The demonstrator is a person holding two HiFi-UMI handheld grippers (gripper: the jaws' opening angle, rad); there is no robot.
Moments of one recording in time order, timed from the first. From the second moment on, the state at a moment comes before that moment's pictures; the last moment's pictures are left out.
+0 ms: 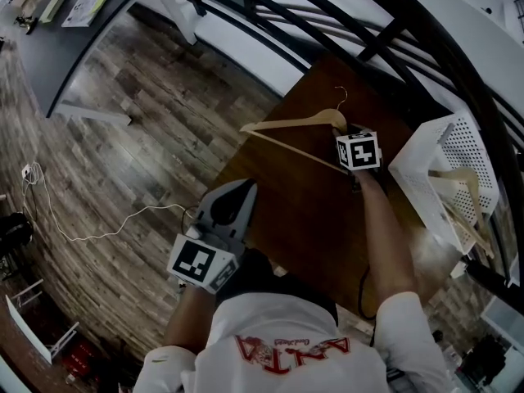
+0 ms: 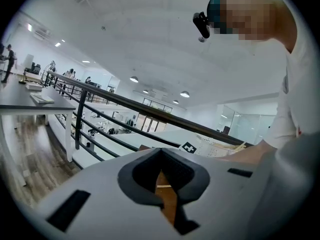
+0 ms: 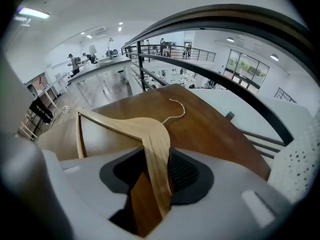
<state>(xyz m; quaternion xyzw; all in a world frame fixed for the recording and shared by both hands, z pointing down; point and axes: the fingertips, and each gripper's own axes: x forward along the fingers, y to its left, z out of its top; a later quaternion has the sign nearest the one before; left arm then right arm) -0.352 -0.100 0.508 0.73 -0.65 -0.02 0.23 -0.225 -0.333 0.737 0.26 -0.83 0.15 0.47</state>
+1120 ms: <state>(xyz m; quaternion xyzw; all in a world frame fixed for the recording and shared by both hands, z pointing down) -0.250 -0.107 0.369 0.82 -0.57 -0.04 0.10 -0.054 -0.215 0.450 0.47 -0.85 0.04 0.24</state>
